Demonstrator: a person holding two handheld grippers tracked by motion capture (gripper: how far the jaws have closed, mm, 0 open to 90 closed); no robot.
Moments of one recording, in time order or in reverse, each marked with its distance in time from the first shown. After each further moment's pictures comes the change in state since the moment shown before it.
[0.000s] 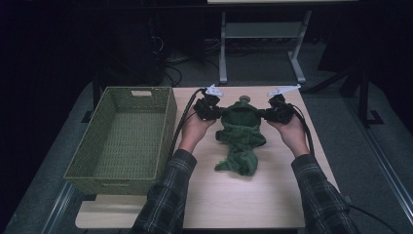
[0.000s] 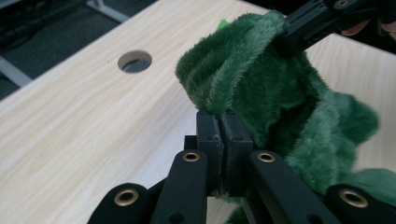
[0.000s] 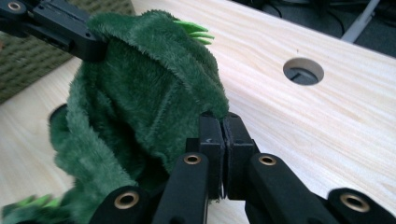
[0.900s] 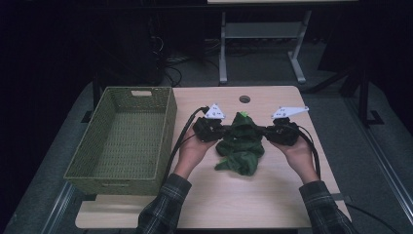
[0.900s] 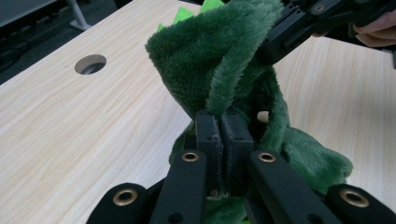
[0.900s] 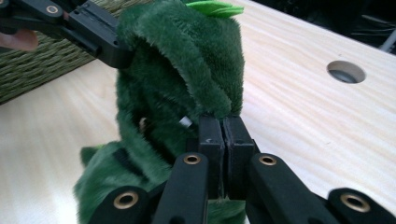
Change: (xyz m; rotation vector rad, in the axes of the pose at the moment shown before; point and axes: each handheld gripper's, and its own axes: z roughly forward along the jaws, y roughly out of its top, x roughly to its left) left arm -0.065 -0.028 -0.028 -0.027 -0.036 0.089; right arm 0.049 -0.047 -0.036 -0.075 0.061 -0.116
